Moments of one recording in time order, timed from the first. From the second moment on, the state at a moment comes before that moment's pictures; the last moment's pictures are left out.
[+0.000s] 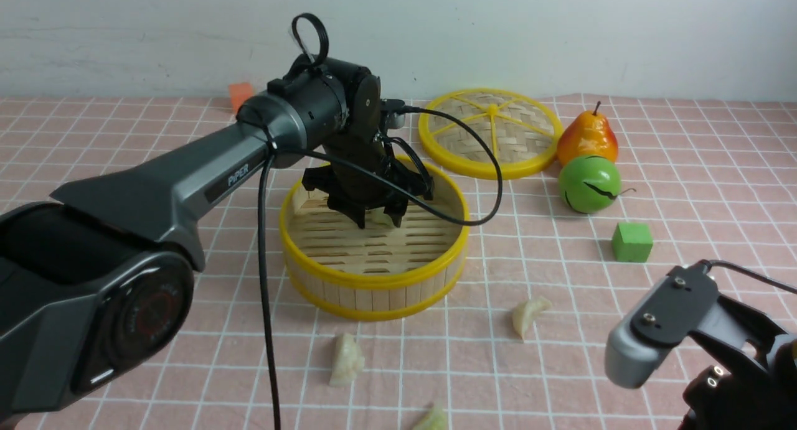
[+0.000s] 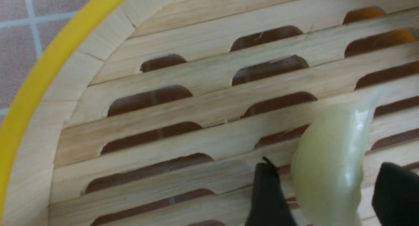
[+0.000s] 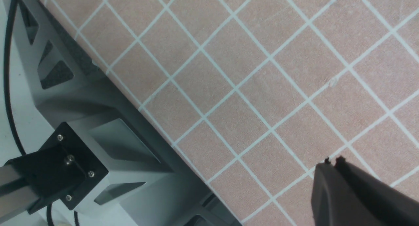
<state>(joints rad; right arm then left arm) 0.55 1.13 -0.85 0.36 1.10 -0.28 -0.45 2.37 -2.17 0.00 0.98 -0.28</state>
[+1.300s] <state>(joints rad) 0.55 1.13 -0.85 0.36 0.94 -0.31 -0.55 1.77 -1.26 -0.02 0.78 -0.42</state>
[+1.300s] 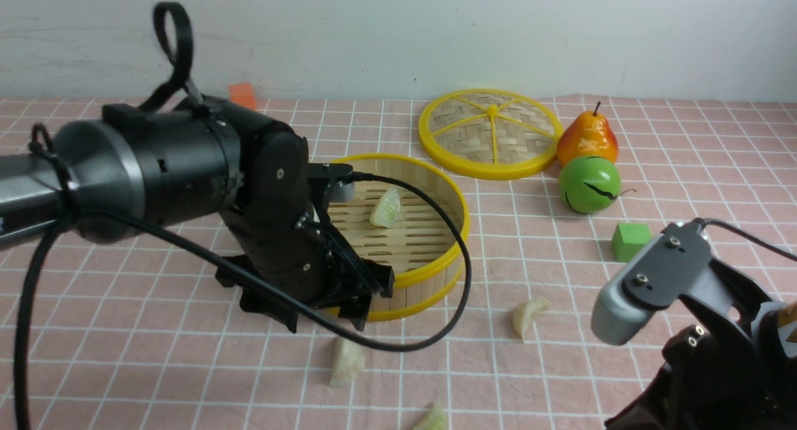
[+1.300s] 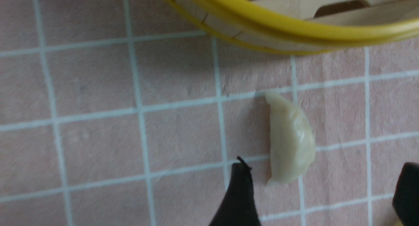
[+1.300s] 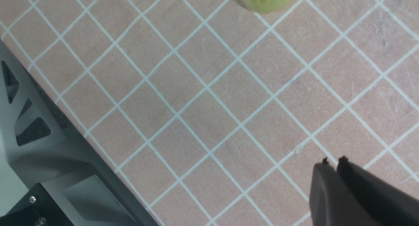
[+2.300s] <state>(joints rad) 0.55 1.13 -0.85 0.32 0.96 -0.31 -0.53 1.87 -1.74 0.07 1.01 -0.28</state>
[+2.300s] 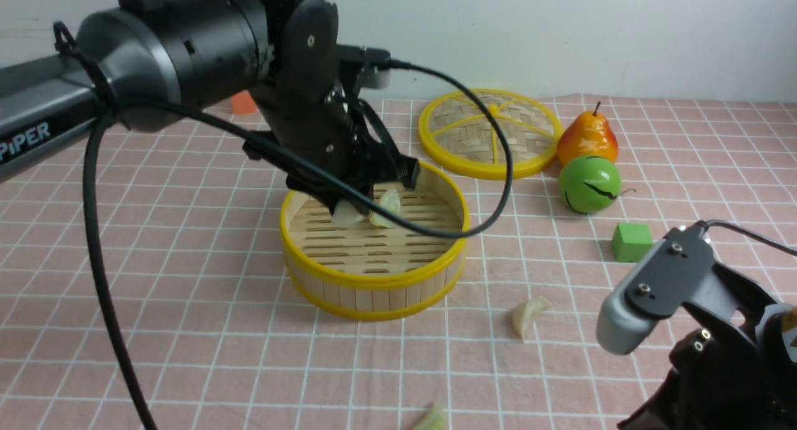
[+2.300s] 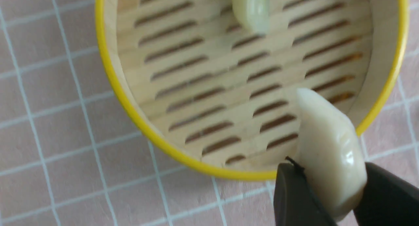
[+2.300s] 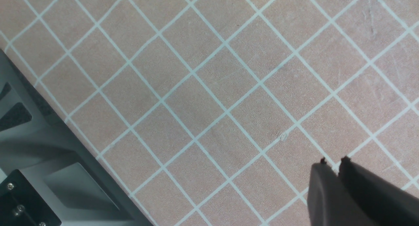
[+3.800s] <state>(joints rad) 0.71 1.36 -1.20 0.25 1.12 -0.23 -0.54 1.60 -1.98 0.07 1.25 -0.26</state>
